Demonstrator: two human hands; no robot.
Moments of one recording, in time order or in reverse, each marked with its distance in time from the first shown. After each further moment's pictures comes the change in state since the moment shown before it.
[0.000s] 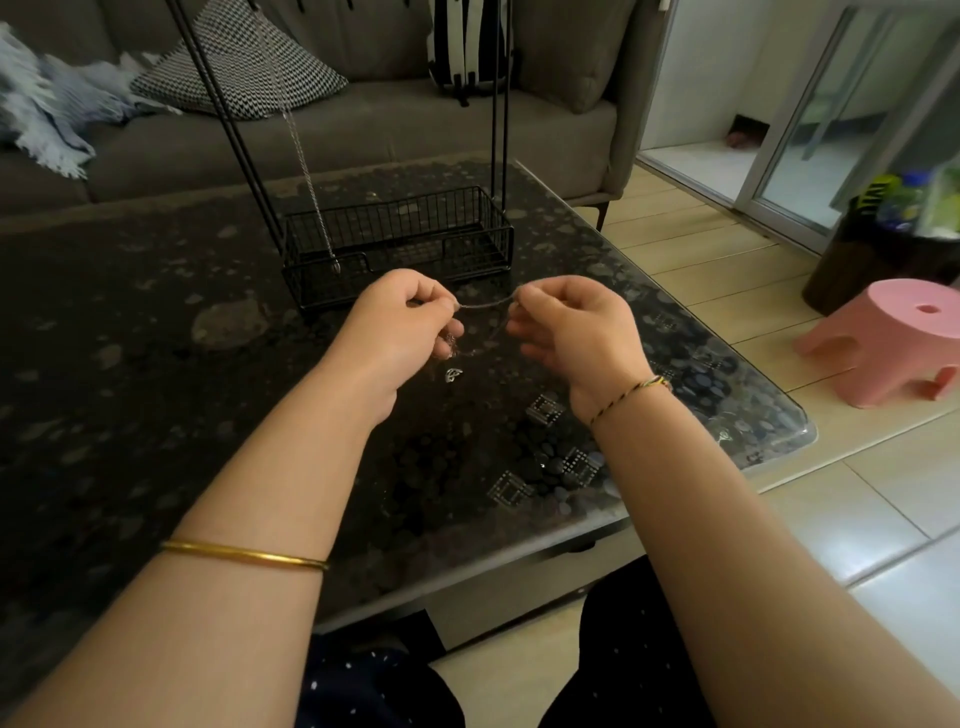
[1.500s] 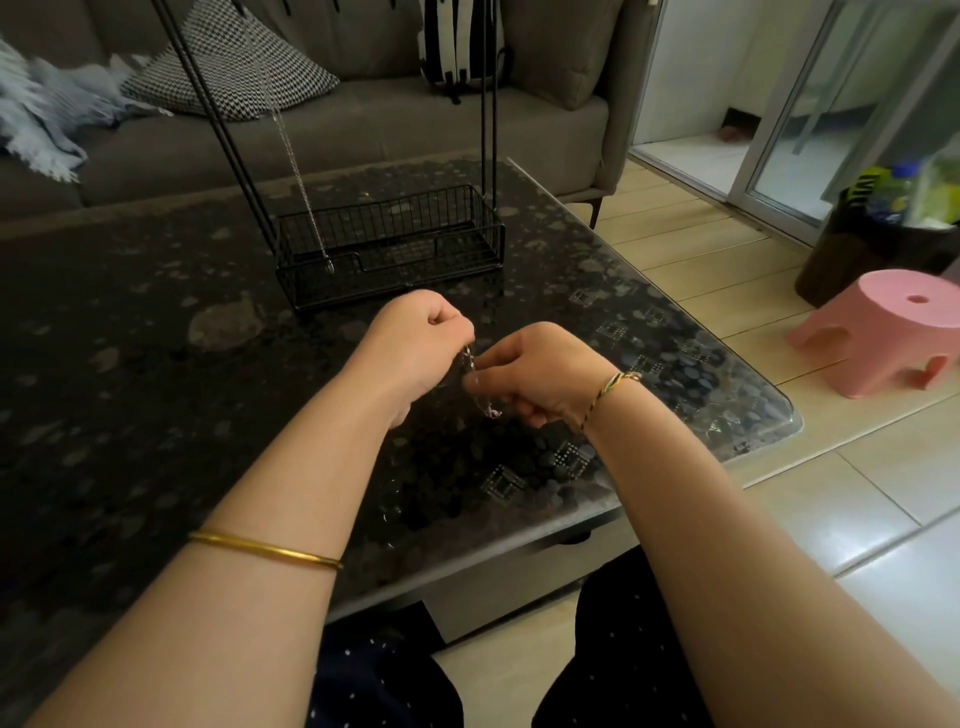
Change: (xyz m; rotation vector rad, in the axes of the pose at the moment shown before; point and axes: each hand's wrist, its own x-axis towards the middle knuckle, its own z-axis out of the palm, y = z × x) left_hand 0.000 -0.005 0.015 0.192 -0.022 0.042; right_hand -0.004 0.004 -0.001 -0.581 -0.469 0.125
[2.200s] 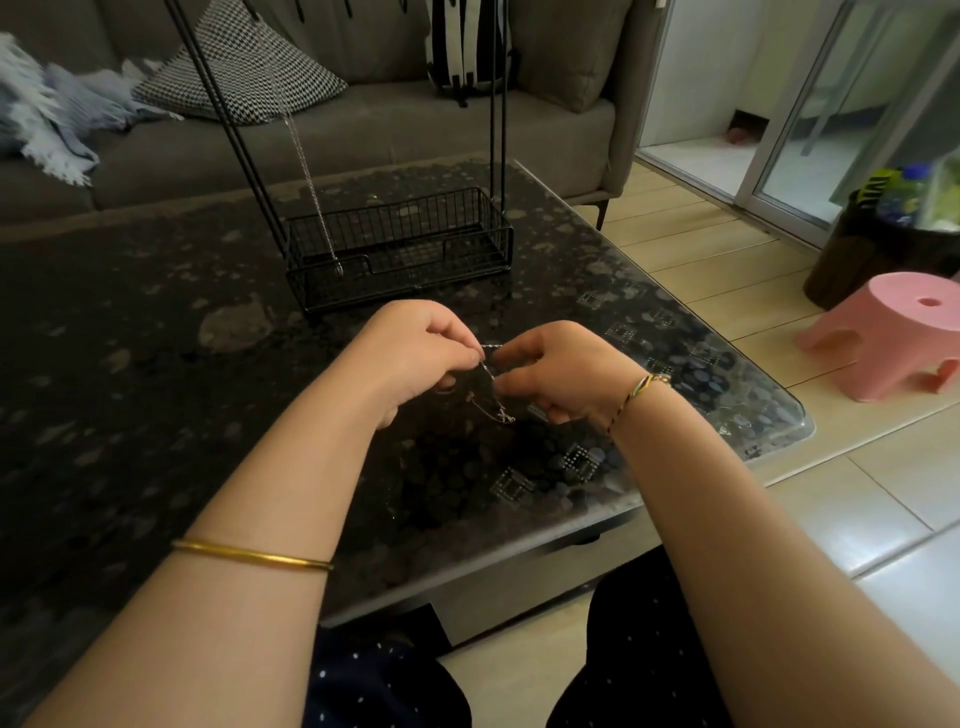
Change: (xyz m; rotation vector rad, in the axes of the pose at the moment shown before) left_hand -0.007 0.001 -0.017 0.001 -0.169 -0.035; right_hand -0.001 0.004 -0.008 -0.044 0.056 0.013
